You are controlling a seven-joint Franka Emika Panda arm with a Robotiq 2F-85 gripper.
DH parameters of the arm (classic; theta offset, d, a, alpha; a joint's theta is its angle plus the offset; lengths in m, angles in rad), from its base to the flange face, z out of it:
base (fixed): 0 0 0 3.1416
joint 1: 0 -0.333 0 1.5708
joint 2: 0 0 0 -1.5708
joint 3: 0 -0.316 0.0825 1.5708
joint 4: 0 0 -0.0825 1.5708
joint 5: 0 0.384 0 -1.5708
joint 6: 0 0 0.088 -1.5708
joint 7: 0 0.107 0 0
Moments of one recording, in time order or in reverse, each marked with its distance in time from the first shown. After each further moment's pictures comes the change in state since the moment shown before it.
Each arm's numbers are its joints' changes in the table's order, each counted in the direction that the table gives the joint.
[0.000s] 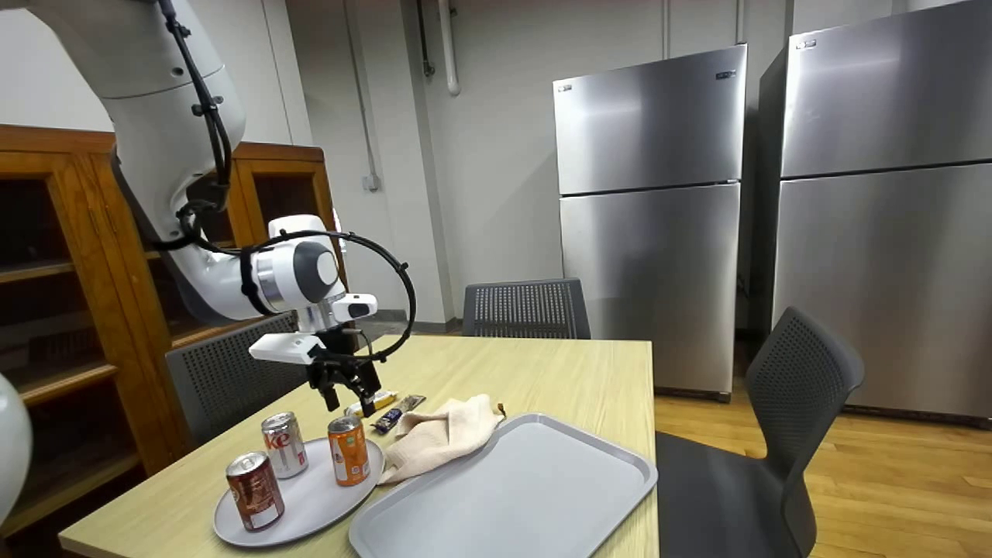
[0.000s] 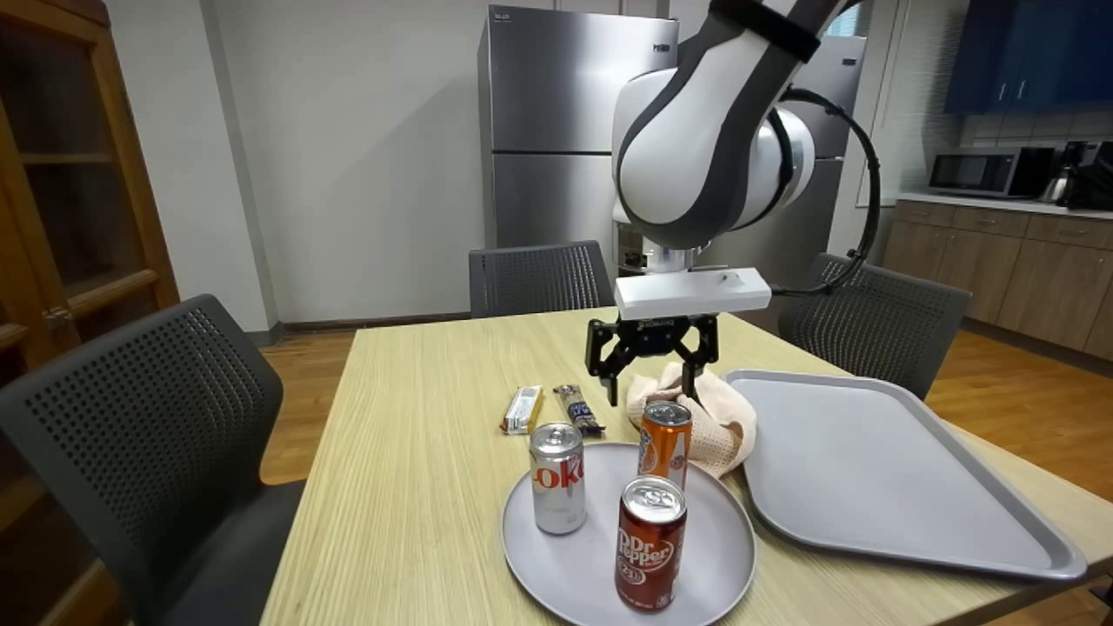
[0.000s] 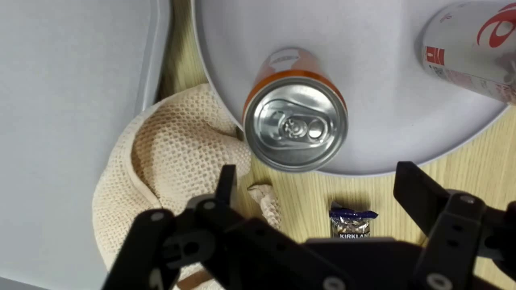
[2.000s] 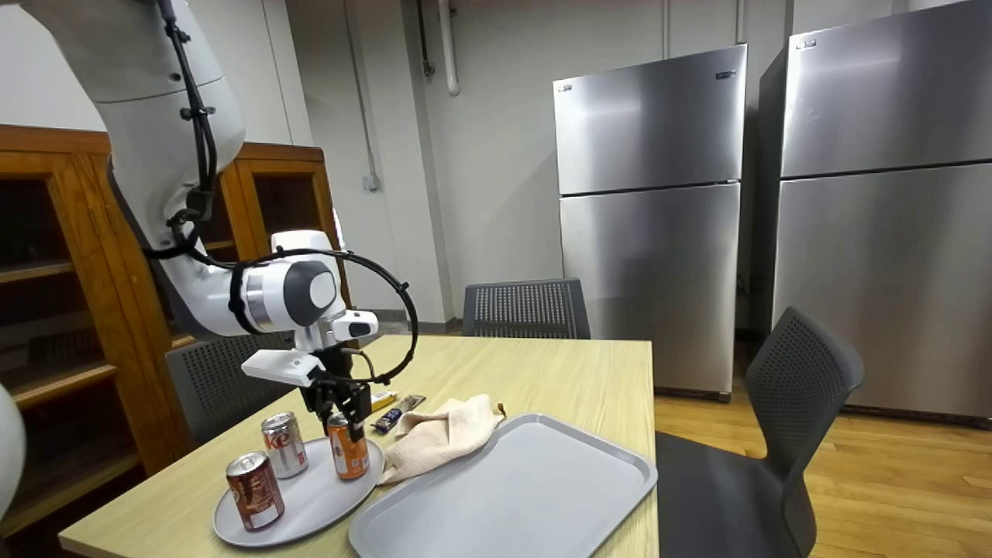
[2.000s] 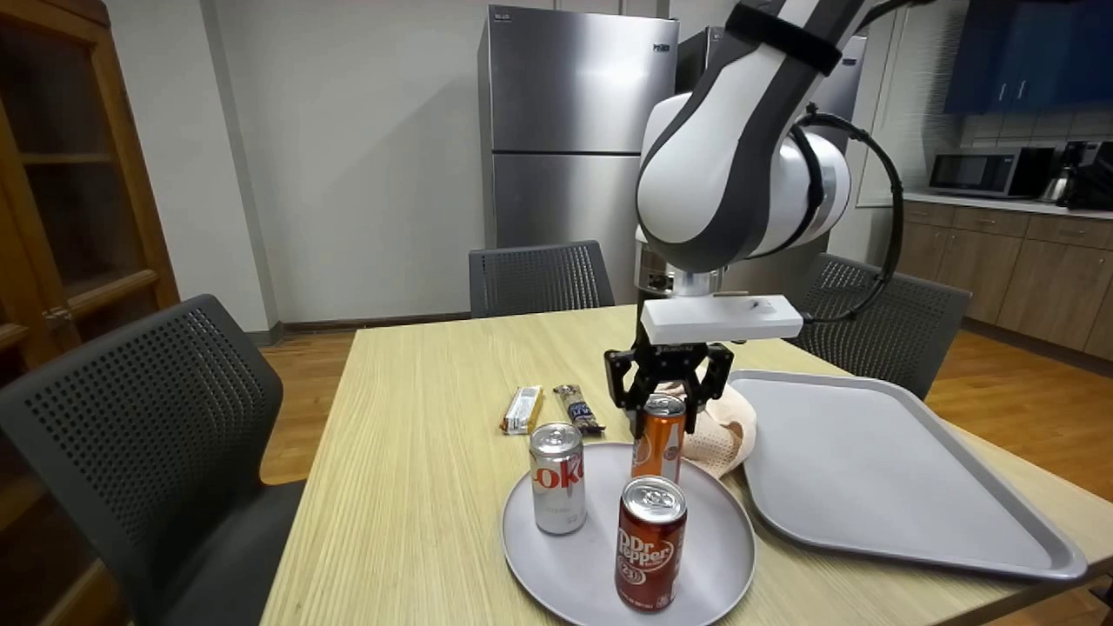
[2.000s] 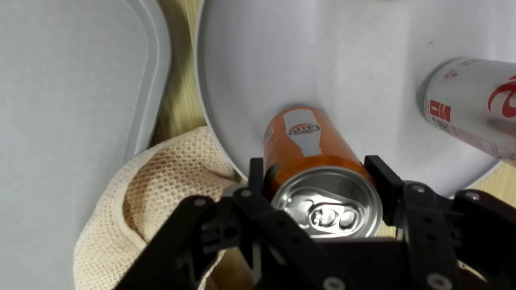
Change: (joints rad) arm 0.032 -0.011 -0.028 0.096 0.116 -0.085 -0.144
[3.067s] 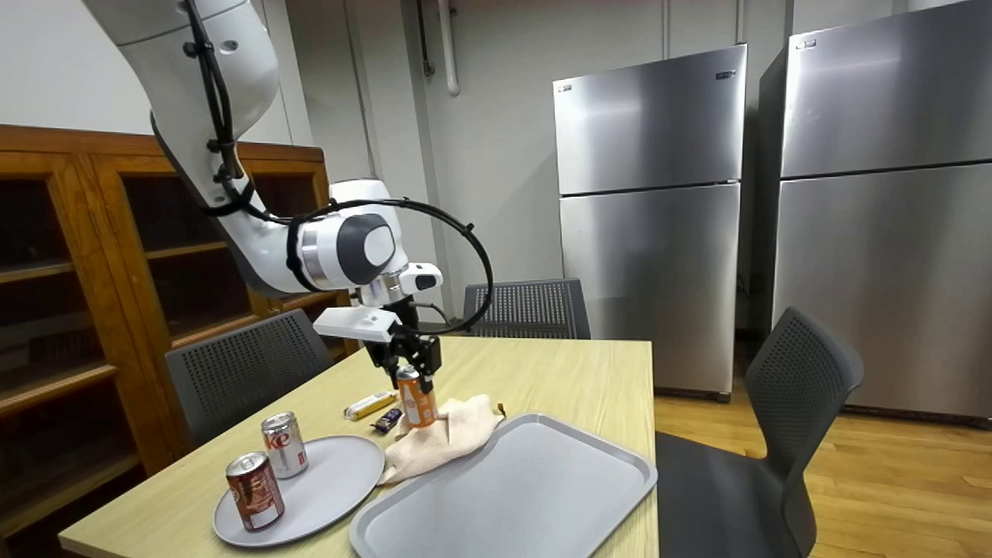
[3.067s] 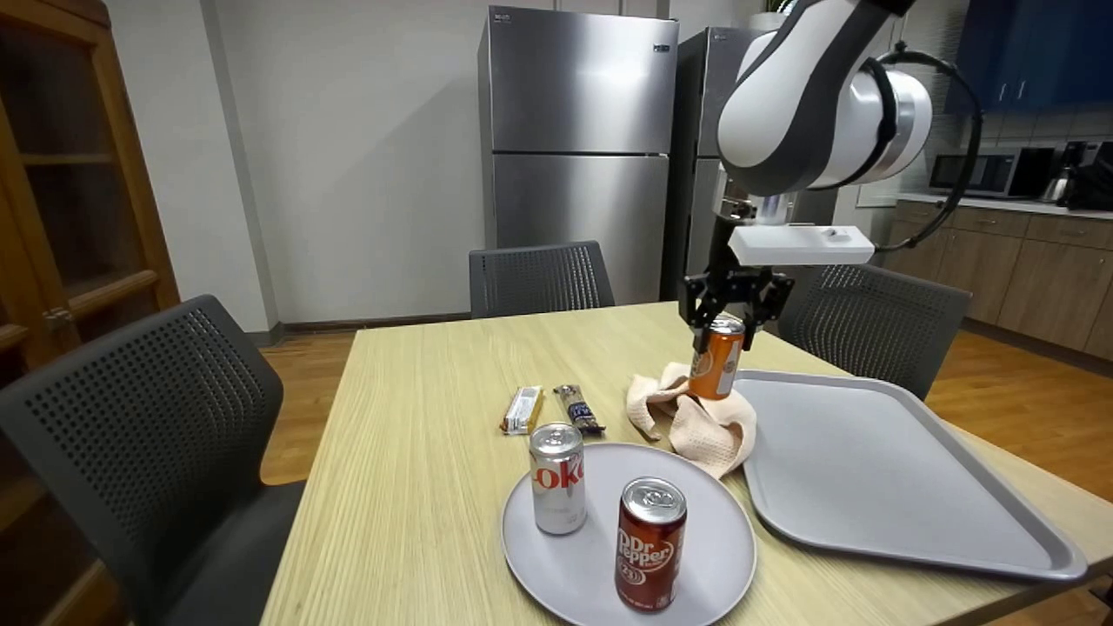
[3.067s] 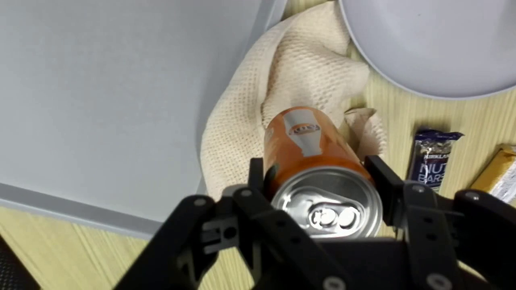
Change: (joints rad) arm 0.173 -0.123 0.054 0.000 -0.014 -0.015 -0.215
